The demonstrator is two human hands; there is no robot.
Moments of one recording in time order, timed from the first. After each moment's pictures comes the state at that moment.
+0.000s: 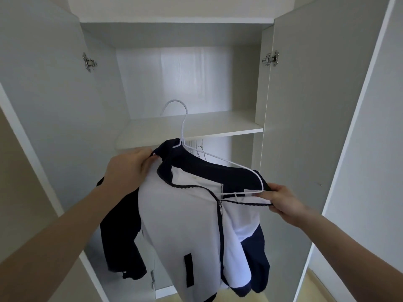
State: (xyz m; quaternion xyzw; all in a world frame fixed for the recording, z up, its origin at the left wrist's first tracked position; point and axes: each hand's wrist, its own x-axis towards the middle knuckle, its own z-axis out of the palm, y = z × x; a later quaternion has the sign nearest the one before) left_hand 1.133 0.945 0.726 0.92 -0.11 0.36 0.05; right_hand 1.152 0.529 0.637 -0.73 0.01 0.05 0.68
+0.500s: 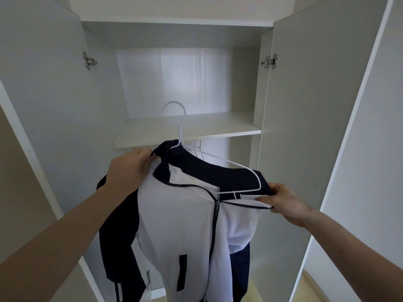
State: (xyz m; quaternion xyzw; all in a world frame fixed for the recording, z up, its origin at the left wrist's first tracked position) left_hand 1.139 0.938 0.714 0.88 -0.12 0.45 0.05; right_hand 1.141 0.520 0.651 -0.78 -0.08 0.06 0.62
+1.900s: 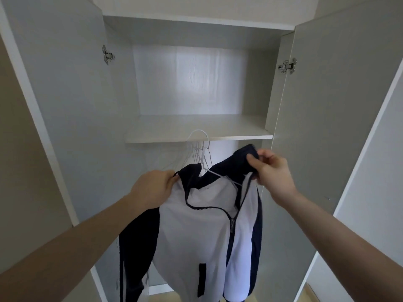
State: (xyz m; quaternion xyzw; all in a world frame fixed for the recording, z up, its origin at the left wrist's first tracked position) left_hand 1.138 0.912 0.671 0.96 -0.10 0.25 0.10; right_hand 1.141 0.598 0.730 -0.71 -0.09 -0.14 0.68
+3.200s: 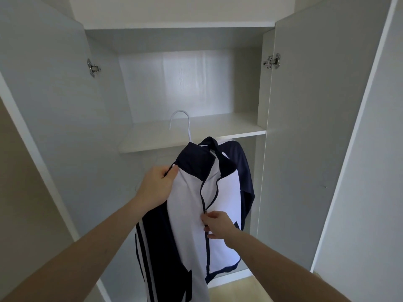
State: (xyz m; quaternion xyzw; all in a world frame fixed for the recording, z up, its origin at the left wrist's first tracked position) left_hand 1.129 0.884 0.703 0.89 -0.04 0.21 0.39; right_hand 1.154 0.690 0.566 -0.74 0.04 0.16 0.65
